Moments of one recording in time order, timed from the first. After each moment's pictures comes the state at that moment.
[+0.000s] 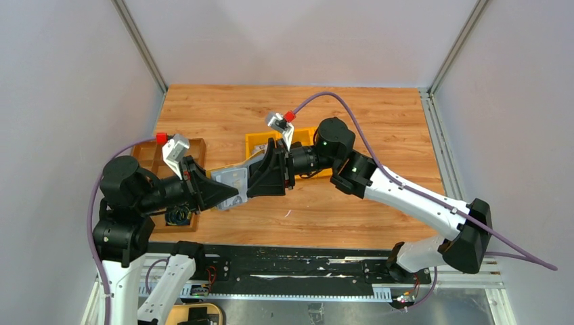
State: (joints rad) left arm -0.11 0.59 1.18 -0.77 1.03 -0.34; right arm 0.98 1.36 1.26 0.20 -0.86 0.60
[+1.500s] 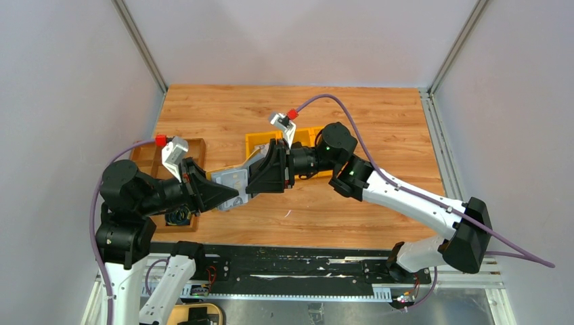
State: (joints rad) left arm -0.11 0.56 1.13 -0.69 1.06 -0.37; right arm 0.98 1.35 1.18 0.36 -0.81 0.76
